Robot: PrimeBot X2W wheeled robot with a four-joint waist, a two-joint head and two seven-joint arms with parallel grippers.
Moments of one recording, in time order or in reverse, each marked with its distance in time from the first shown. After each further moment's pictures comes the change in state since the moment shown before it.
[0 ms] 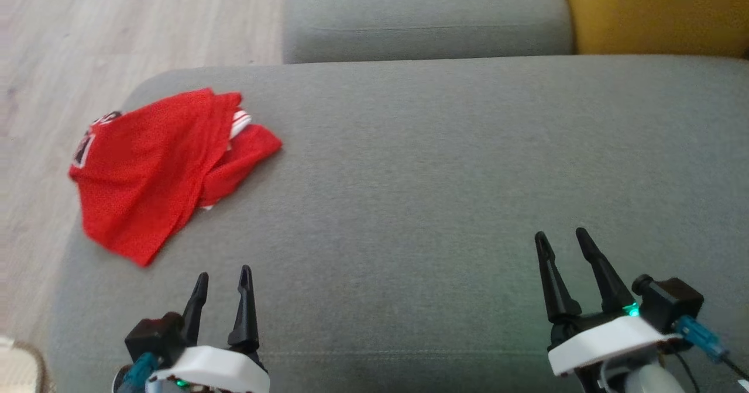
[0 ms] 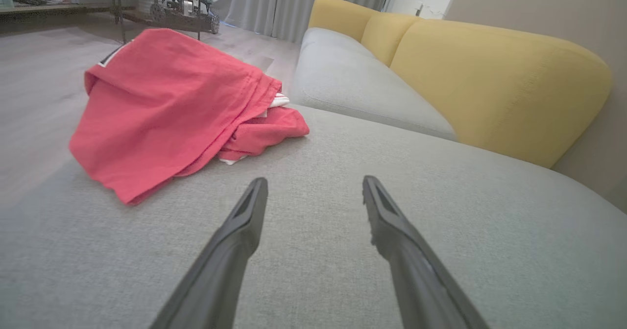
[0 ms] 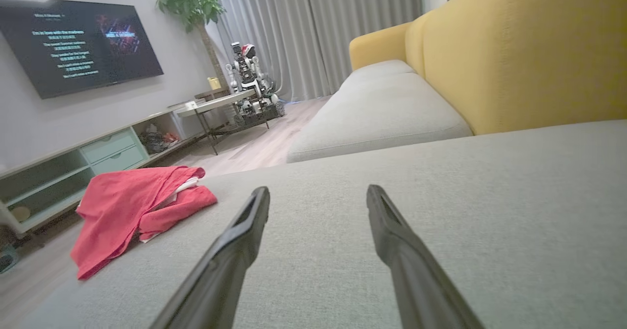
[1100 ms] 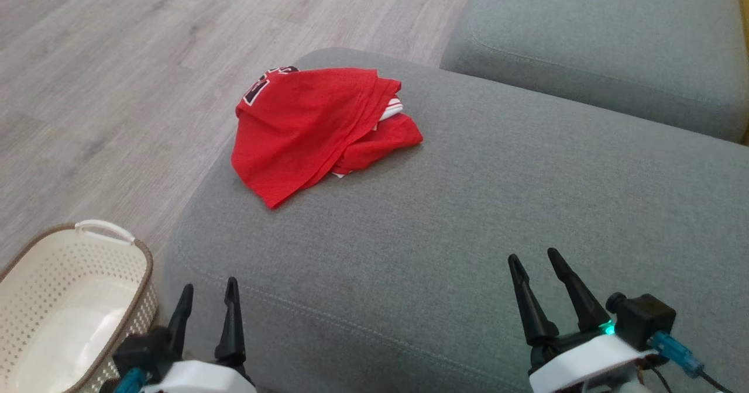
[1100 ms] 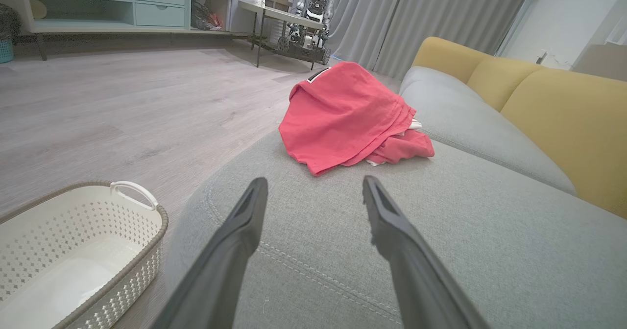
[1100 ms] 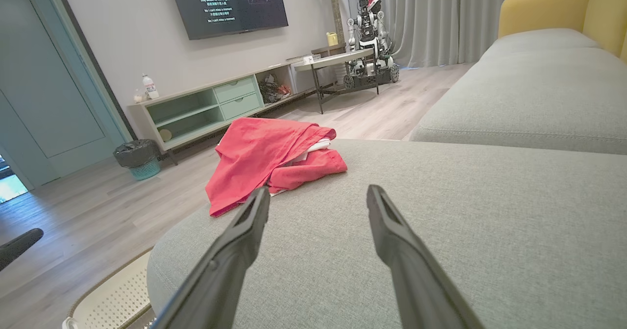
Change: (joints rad) left arm 0.051 0.001 0.053 -0.026 0.065 -0.019 0.000; right arm 0.041 0.001 0.080 -0.003 0.009 0.000 0.000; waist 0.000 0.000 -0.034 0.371
